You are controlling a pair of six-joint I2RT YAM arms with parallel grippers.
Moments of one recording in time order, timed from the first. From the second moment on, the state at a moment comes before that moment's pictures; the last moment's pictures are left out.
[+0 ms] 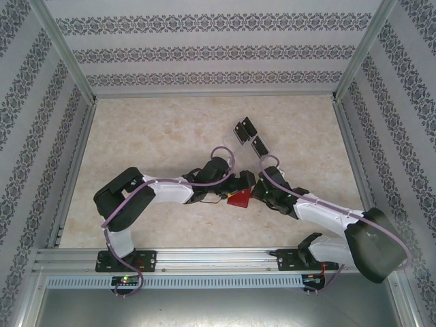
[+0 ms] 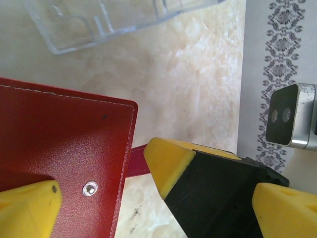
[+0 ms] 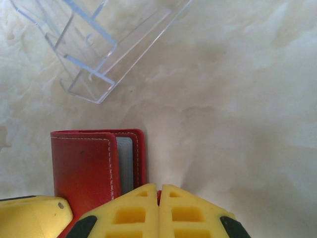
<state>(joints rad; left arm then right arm) -0.85 1.81 0.91 0.30 0.30 -1.16 0.59 1.22 0.44 -0.13 0.06 0.97</state>
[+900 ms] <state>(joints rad) -0.73 1.44 0.74 0.02 0.02 -1.08 0.70 1.49 0.64 -0.02 0.00 0.96</state>
